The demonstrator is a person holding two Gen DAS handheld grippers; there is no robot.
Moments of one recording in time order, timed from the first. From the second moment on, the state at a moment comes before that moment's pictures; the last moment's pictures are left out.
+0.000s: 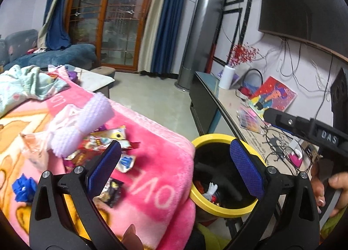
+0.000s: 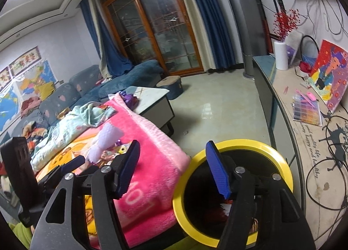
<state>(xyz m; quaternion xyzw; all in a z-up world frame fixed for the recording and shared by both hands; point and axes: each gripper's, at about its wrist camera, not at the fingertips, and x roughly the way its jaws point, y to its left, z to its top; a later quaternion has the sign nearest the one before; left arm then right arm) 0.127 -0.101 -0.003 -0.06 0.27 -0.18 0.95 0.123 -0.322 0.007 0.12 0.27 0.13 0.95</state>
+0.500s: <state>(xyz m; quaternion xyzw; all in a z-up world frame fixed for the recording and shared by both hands) 0.122 -0.054 0.009 -0.08 0.24 -0.13 0.96 0.118 -0.283 0.010 0.10 0.27 0.15 0.95</state>
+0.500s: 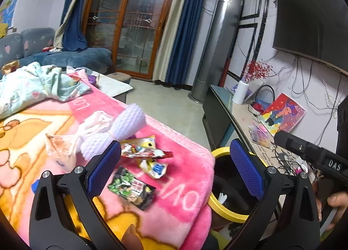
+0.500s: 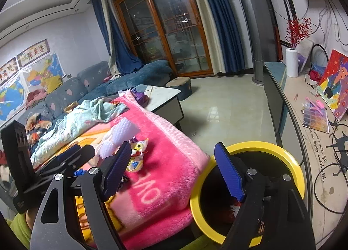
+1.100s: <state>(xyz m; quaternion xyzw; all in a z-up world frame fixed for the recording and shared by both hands) 0.127 0.017 0.005 -0.13 0.23 -0.06 0.96 0.130 -0.219 -0.006 0.06 0.30 0.20 0.93</state>
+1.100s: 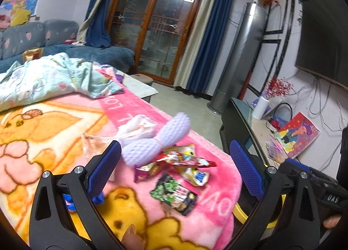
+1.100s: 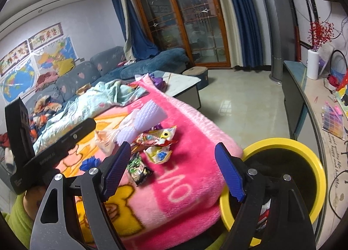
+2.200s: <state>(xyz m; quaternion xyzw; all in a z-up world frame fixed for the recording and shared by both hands) 0.197 0.138 -0.058 -0.28 0.34 0.01 0.90 0.238 -0.164 -0.085 0.19 0.43 0.23 0.85</state>
